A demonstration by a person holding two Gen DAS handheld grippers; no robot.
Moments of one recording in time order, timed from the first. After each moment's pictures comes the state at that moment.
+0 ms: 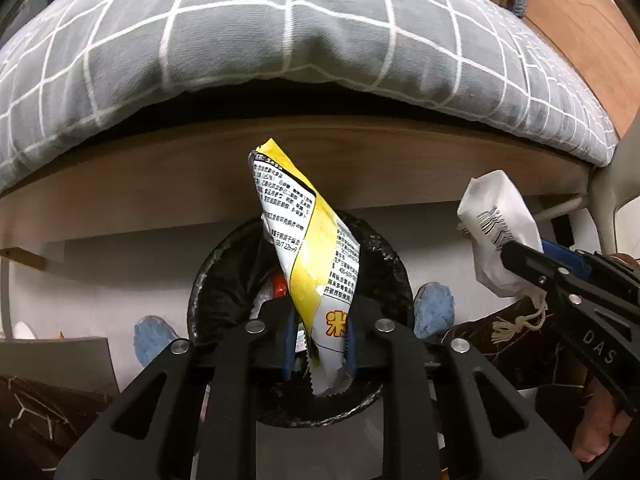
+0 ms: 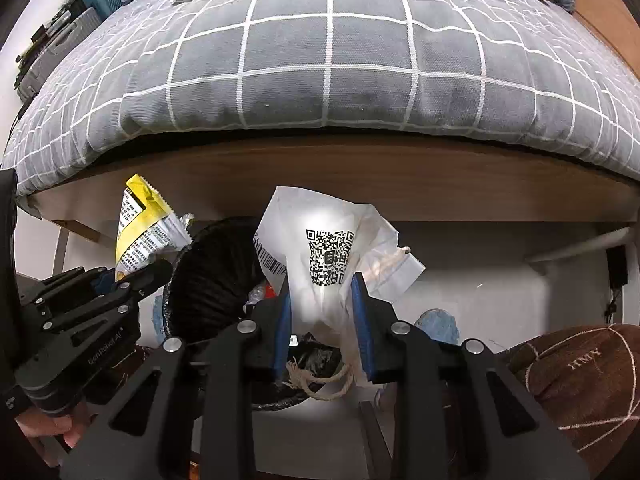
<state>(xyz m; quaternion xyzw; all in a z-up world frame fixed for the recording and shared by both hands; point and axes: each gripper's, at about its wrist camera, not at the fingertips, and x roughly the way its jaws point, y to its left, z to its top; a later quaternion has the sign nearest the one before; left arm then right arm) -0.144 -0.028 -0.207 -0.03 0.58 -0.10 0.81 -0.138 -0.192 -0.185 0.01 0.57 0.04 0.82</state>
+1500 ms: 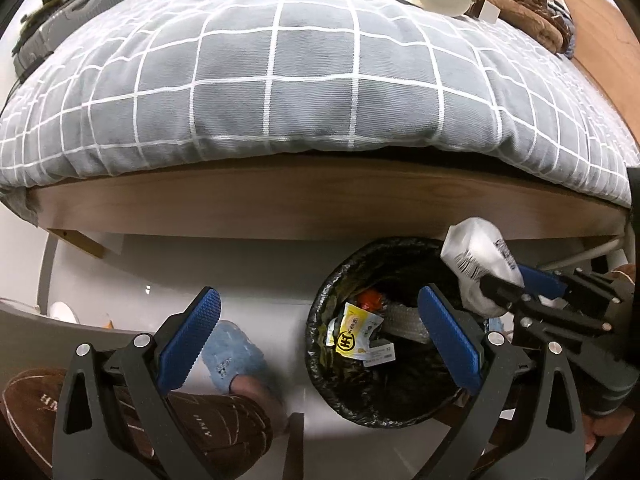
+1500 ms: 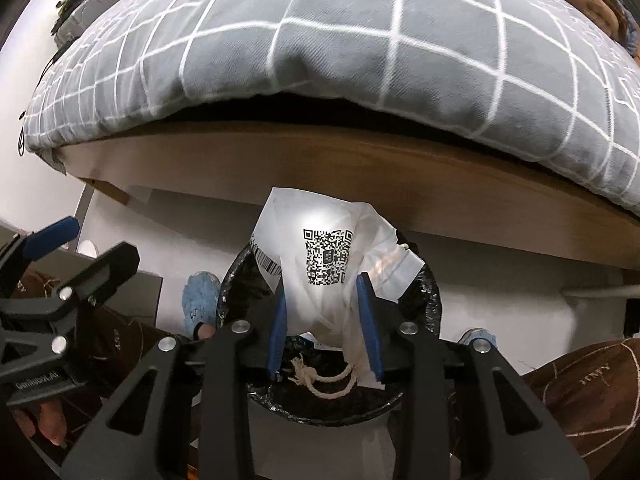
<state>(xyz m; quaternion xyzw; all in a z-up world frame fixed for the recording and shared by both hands) -0.159 0.080 -0.172 -0.02 0.55 0.01 0.84 -0.123 -0.086 -0.206 -0.03 0.59 0.13 0.80</state>
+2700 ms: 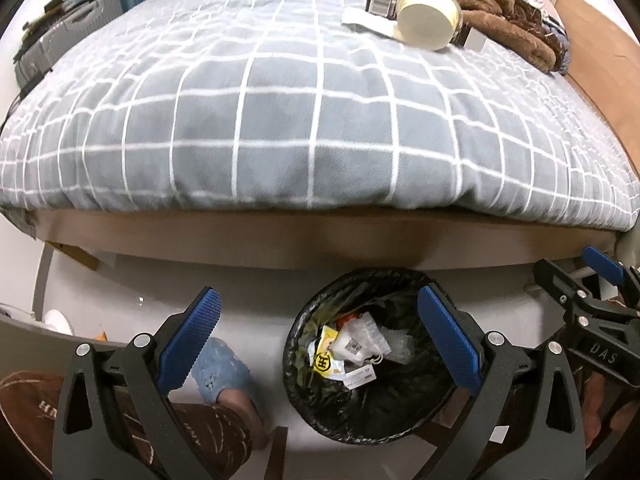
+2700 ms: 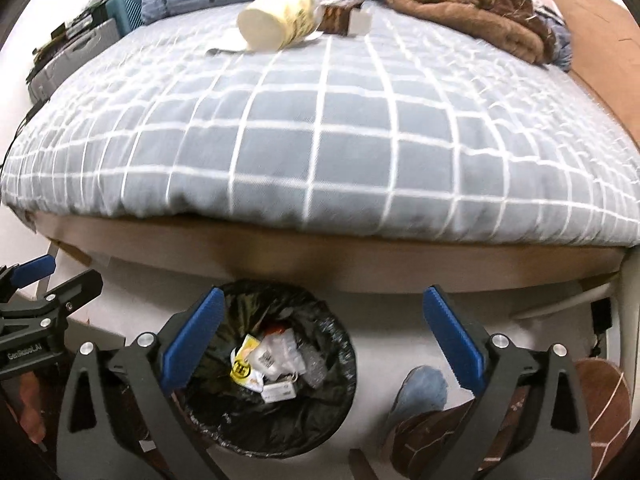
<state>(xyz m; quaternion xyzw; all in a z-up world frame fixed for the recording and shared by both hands) -0.143 0.062 -0.140 -0.04 0.52 0.00 0.85 -0.122 -0.154 -0.136 -0.03 0.49 0.03 0.87</state>
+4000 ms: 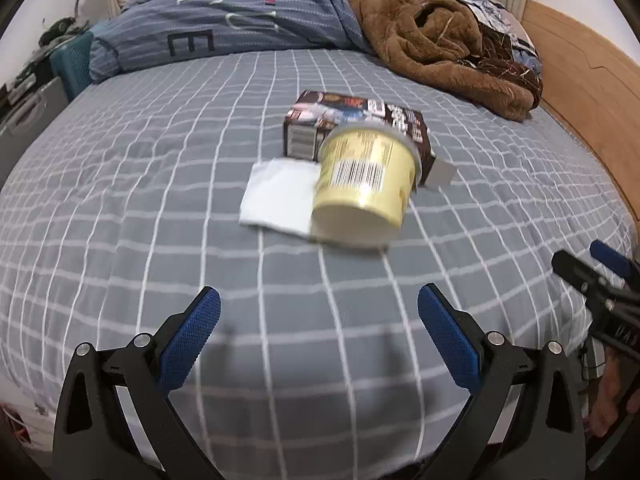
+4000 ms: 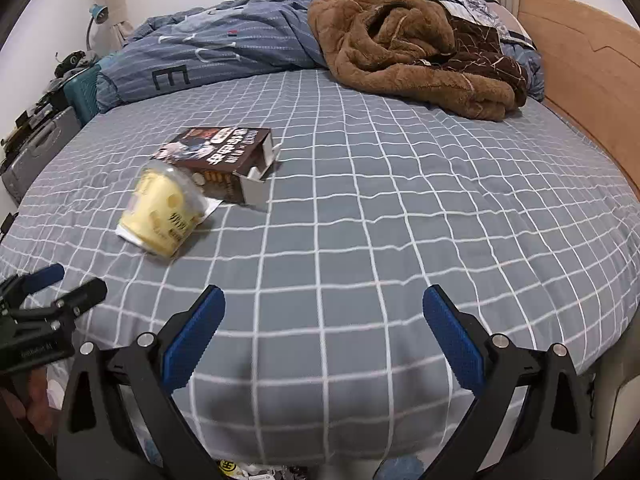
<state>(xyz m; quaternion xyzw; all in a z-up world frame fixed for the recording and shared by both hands) 0.054 -0.009 -0.062 0.00 0.45 -0.05 0.89 0.043 -0.240 -0.056 0.01 0.41 0.00 0.91</state>
